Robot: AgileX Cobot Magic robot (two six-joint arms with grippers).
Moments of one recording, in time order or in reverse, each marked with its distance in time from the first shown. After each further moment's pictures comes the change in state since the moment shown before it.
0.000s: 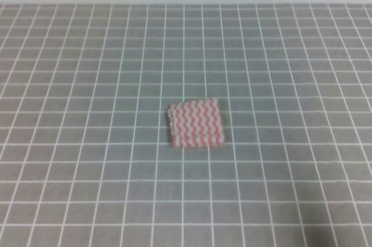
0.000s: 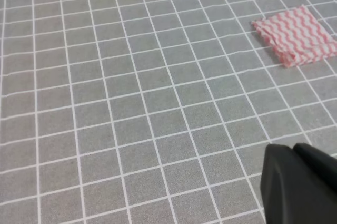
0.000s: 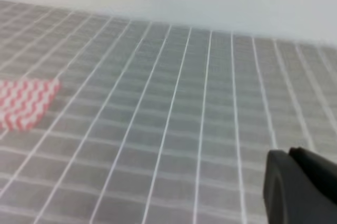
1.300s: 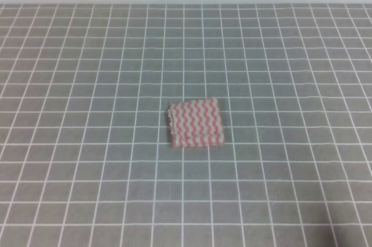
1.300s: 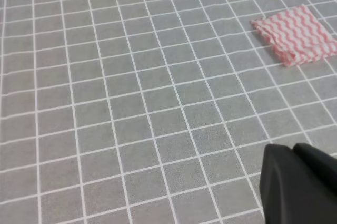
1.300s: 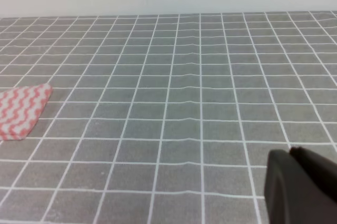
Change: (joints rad) left arm 0.000 -0.002 0.000 0.014 -0.007 0.000; right arm -0.063 -0.121 0.181 0.080 -0.124 0.050
